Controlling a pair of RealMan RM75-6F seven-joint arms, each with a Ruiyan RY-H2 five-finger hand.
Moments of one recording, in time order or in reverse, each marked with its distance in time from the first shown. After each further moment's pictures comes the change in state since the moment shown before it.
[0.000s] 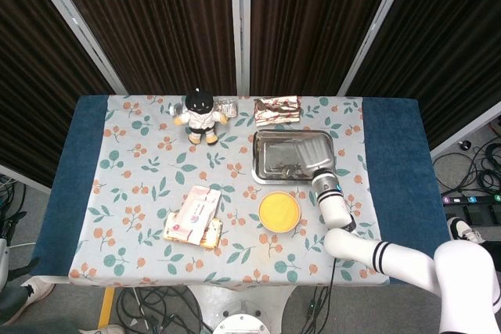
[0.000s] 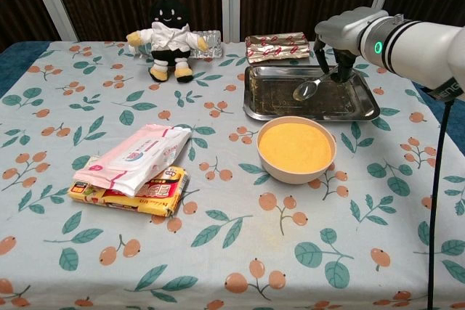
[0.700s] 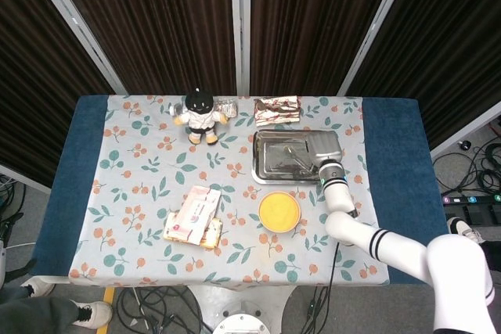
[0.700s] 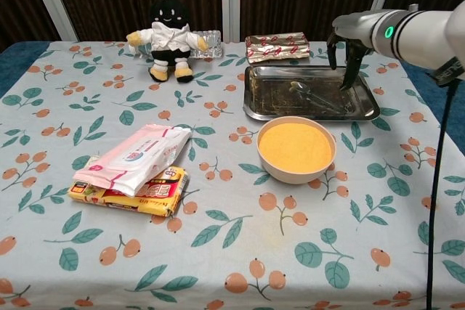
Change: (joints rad) left arm 0.002 0.001 0.001 0.009 0.002 0.006 -0.010; right arm 0.019 0.054 -0.013 0.043 0.106 -0.055 0.190
